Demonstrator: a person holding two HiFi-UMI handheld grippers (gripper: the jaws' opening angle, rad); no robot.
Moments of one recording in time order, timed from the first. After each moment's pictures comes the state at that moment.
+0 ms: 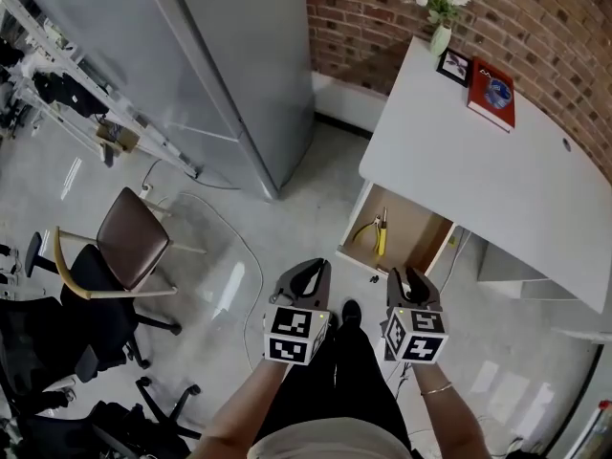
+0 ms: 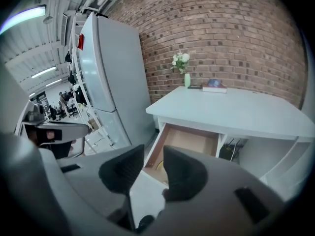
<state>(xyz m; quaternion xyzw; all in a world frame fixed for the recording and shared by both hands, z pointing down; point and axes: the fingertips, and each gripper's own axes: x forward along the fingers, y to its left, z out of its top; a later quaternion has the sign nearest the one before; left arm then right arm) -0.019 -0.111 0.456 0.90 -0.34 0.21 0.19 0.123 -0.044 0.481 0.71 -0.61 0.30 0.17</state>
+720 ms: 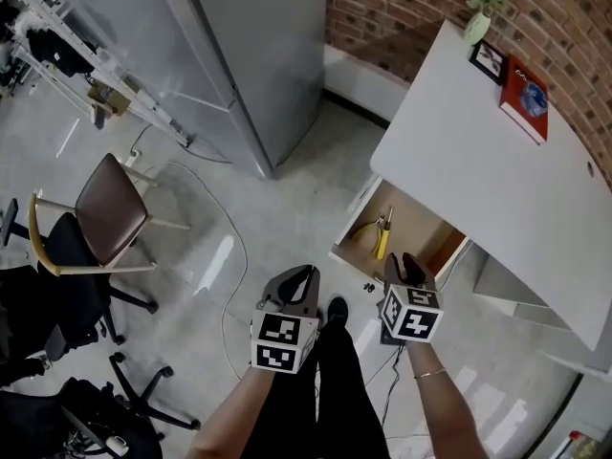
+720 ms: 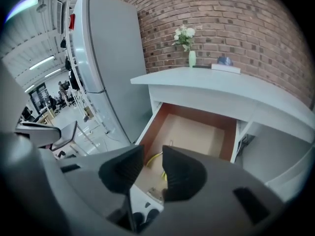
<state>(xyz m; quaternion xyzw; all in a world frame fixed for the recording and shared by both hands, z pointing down) -0.017 -0.122 0.551 0.86 -0.38 0.24 0.25 0.163 -0.104 0.598 0.68 -0.61 0.34 0.22</state>
